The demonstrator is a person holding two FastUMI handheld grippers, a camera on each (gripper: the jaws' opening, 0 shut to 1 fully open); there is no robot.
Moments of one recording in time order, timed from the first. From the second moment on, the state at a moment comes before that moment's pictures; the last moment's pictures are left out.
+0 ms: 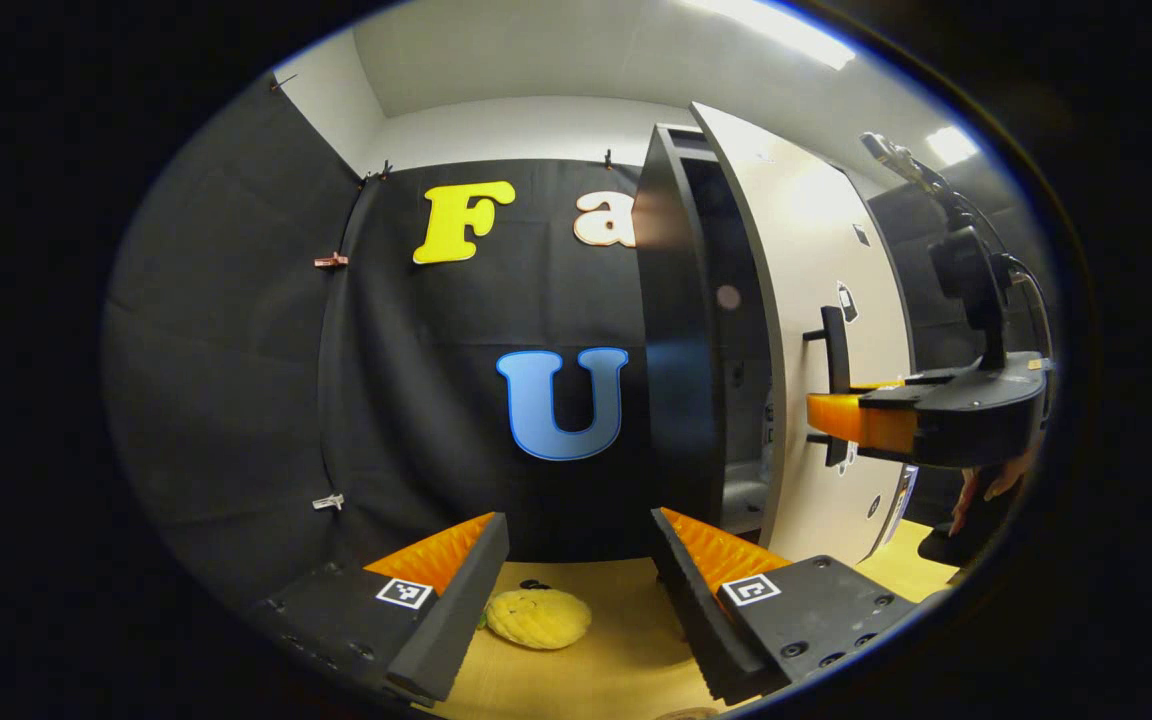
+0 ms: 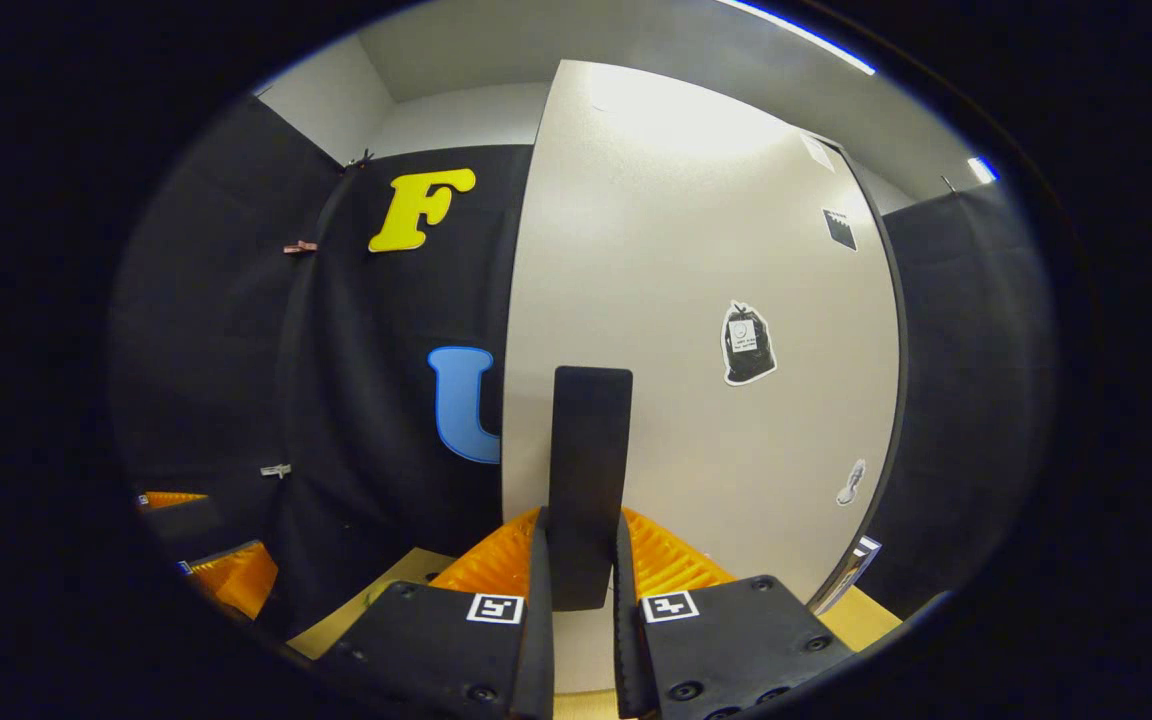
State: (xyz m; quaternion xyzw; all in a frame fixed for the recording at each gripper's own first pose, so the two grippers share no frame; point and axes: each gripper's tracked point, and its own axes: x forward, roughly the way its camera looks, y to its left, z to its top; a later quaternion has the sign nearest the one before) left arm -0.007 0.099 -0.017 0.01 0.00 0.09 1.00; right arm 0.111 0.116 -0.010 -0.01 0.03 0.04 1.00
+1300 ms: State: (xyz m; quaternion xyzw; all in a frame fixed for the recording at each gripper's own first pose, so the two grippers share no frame) left arm -0.080 -0.139 0.015 0.05 -0.01 0.13 0.99; right arm -0.060 -0.081 0.007 -0.01 0.05 0.16 0.99
